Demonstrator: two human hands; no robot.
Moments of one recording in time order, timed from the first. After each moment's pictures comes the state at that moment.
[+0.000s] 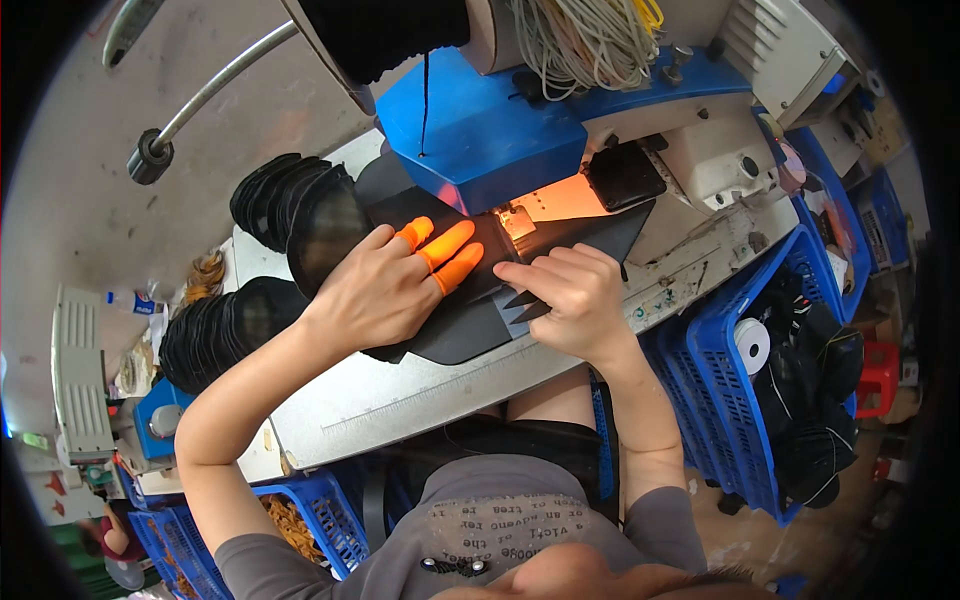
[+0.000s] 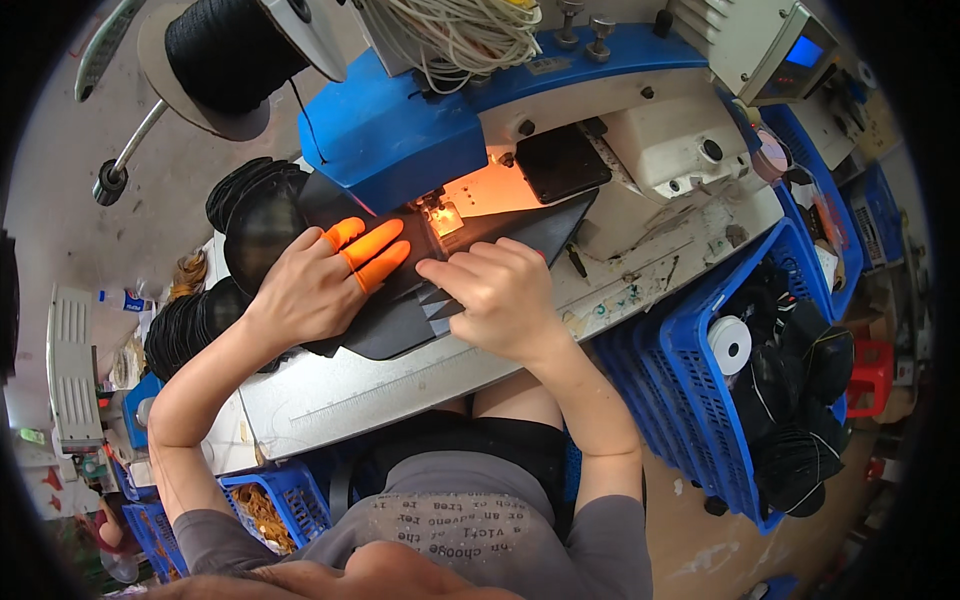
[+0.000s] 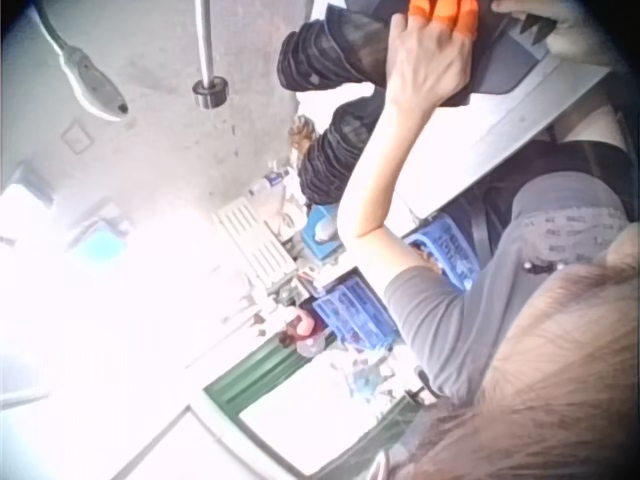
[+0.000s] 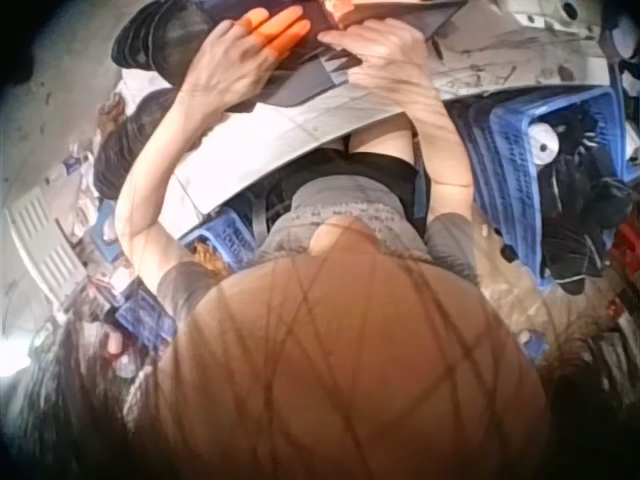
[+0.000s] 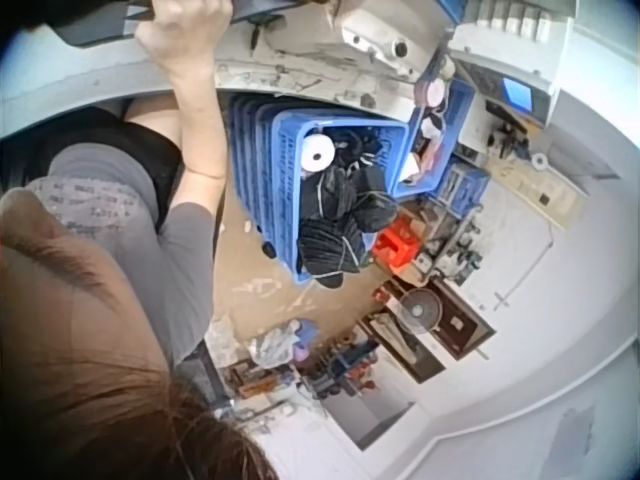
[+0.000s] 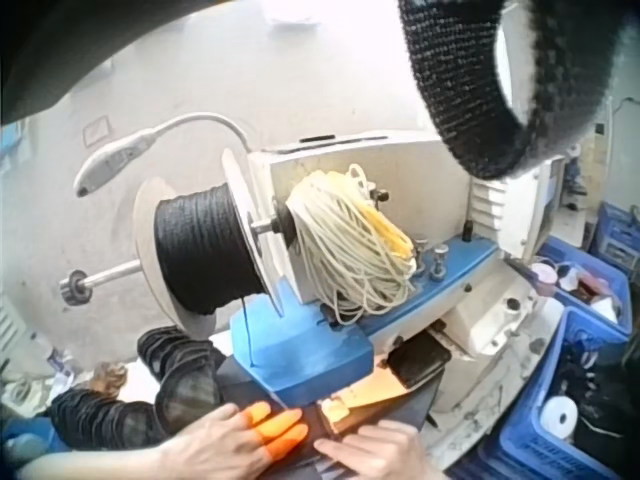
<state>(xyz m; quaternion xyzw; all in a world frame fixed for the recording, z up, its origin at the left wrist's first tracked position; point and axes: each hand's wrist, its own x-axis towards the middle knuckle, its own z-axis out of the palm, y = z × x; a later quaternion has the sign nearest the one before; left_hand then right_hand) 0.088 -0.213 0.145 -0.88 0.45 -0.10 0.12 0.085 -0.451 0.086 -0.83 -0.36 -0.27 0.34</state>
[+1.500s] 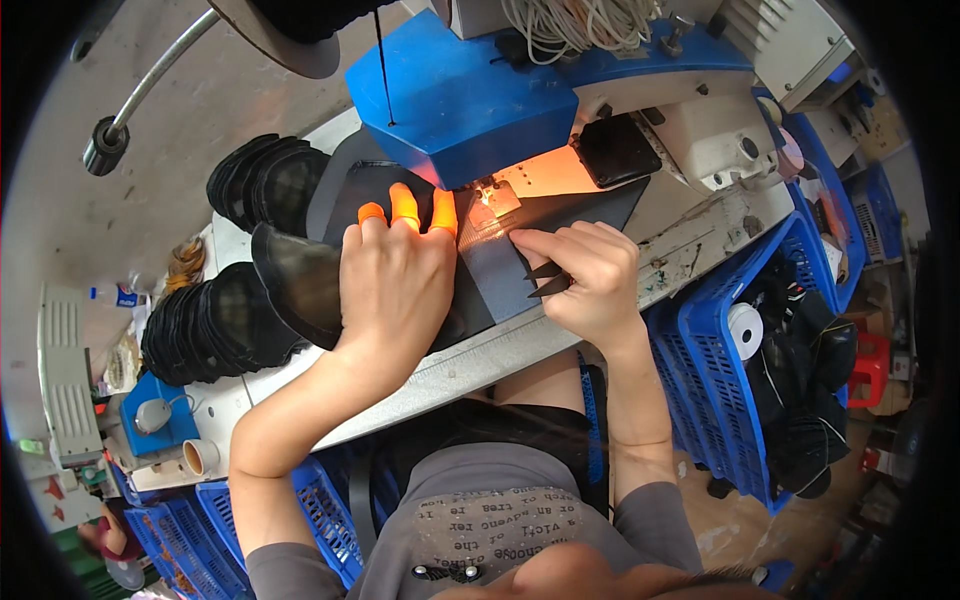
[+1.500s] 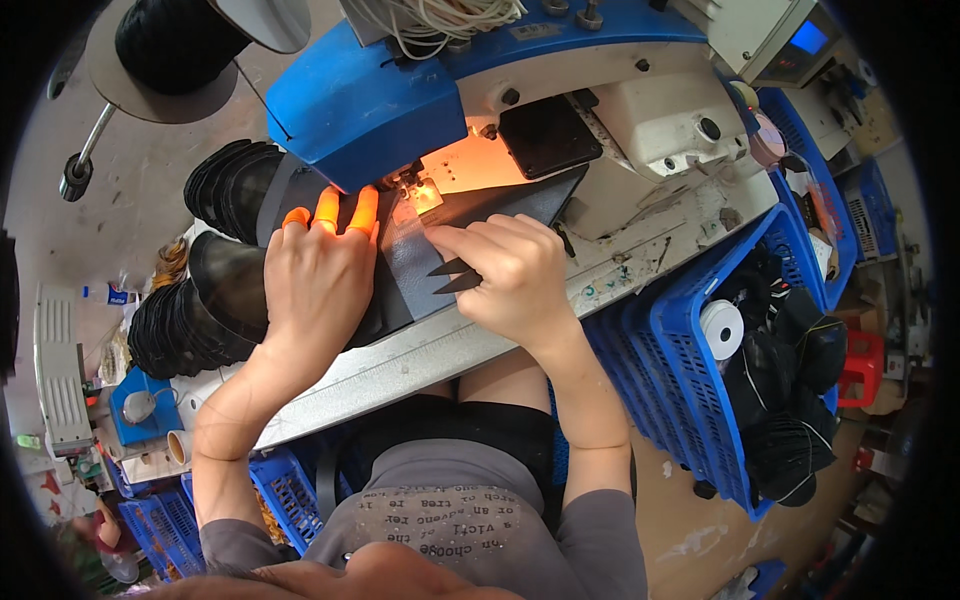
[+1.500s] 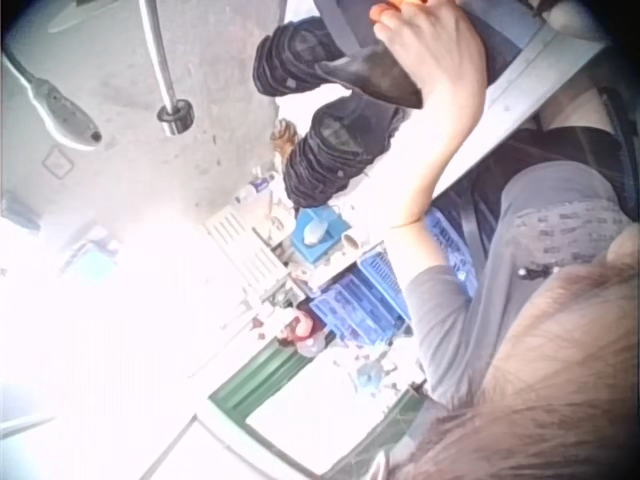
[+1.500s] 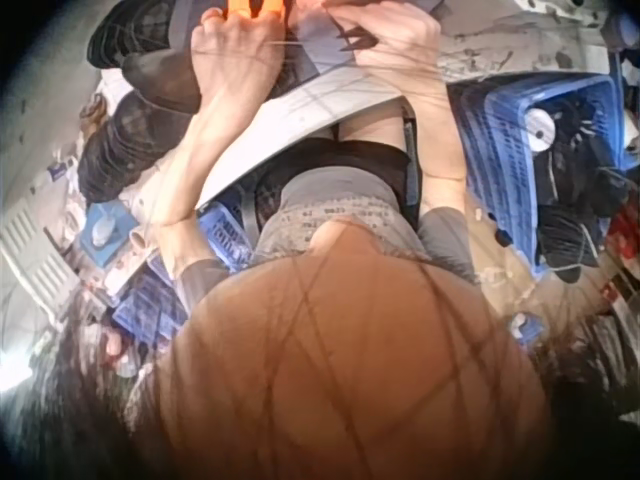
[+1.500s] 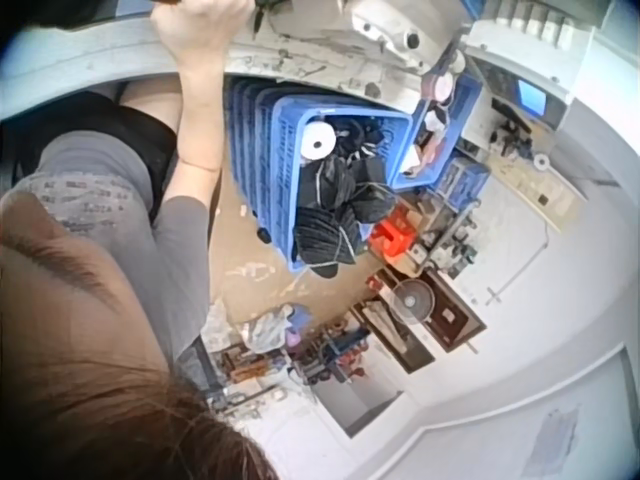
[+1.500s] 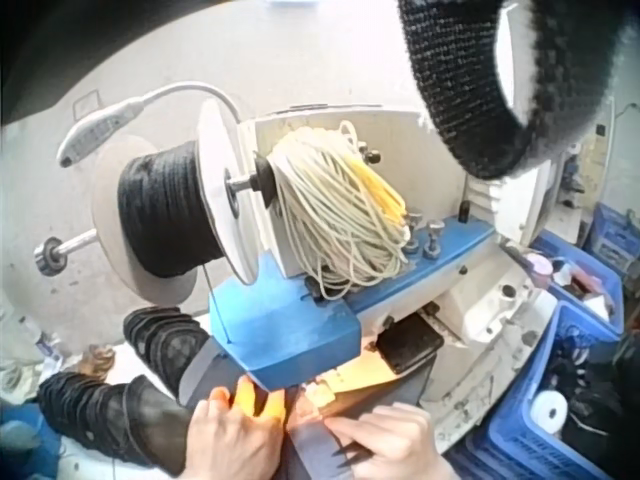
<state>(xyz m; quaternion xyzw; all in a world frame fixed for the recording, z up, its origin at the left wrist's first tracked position) 0.066 -0.273 0.132 -0.96 0.16 -0.15 0.16 0.087 -0.467 0.083 -0.82 -0.31 -0.29 0.38</state>
